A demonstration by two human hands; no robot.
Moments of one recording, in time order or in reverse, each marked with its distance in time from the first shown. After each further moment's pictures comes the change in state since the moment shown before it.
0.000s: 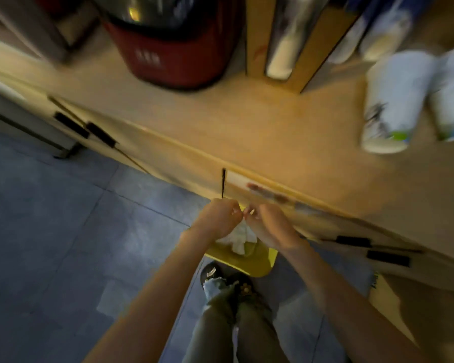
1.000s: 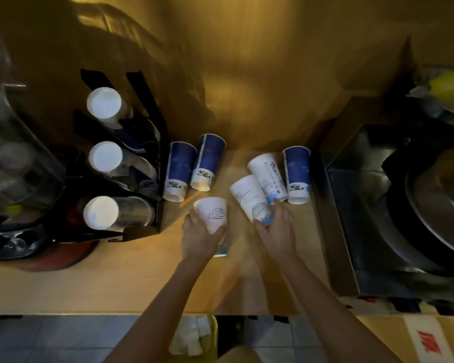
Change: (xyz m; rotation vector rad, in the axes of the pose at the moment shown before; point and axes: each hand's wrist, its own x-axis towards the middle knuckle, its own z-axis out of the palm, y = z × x) left_hand 0.050 0.298 -0.049 -0.078 0.334 0.095; right_hand -0.070 0.066 -0.307 0.180 0.812 0.255
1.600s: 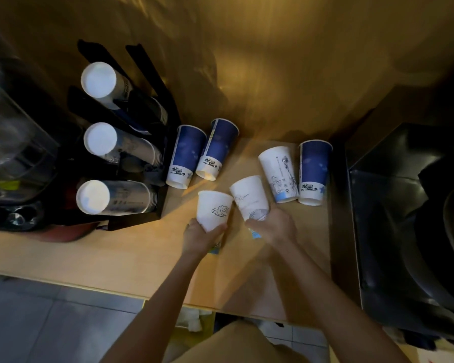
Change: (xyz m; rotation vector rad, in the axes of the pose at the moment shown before) left_hand 0.015 -0.010 0.032 -0.202 0.020 -0.321; right_hand 0.048 0.011 0.009 -0.113 -0.260 0.093
